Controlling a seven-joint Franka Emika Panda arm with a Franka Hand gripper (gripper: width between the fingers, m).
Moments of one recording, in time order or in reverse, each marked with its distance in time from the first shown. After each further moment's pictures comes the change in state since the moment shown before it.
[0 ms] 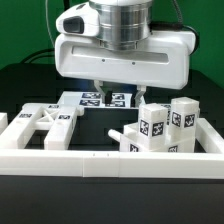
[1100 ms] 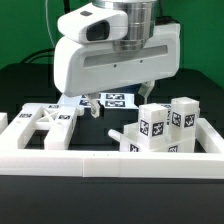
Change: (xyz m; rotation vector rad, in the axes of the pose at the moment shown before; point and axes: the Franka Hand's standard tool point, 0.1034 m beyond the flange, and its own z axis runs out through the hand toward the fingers) arm 0.018 0.000 -0.001 -0.064 0.099 -0.842
